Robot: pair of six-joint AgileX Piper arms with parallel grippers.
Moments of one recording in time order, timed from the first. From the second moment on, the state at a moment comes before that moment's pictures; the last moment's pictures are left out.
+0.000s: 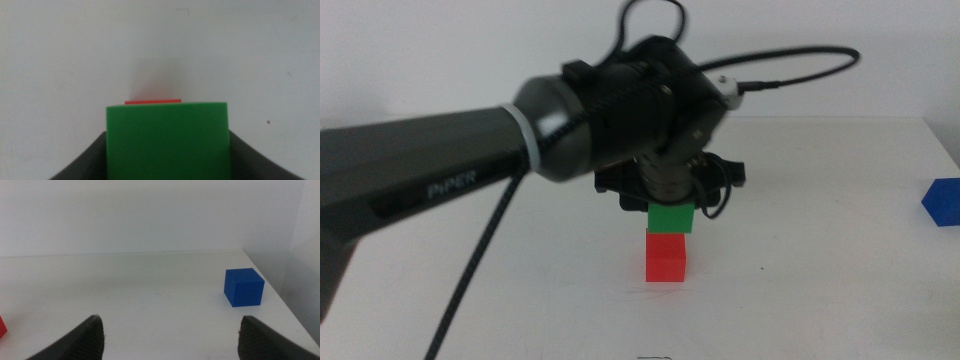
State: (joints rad) left arm -0.84 1.87 -1.59 0.31 0.97 -0.92; right arm 0.01 -0.02 0.03 0.00 0.17 0.04
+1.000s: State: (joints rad) left arm -0.81 1.99 -1.59 0.33 0.92 -0.98; right arm 0.01 -0.02 0.03 0.00 0.17 0.04
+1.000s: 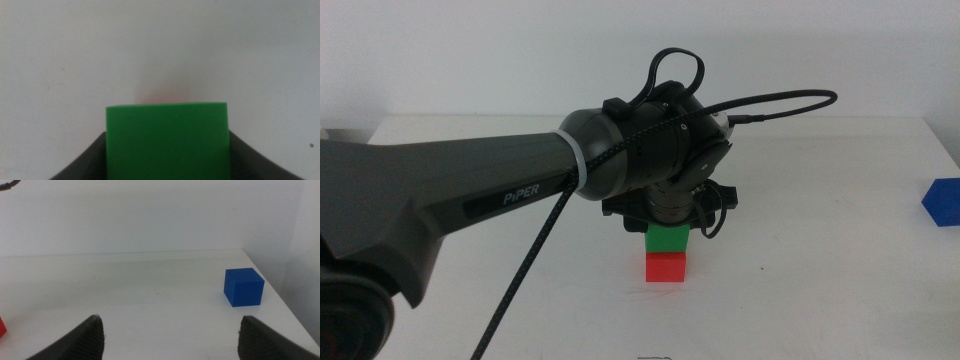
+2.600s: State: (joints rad) left arm -0.81 2.00 -1.59 0.30 0.94 -0.87; right arm 0.01 -0.02 0.03 0.00 0.17 0.04
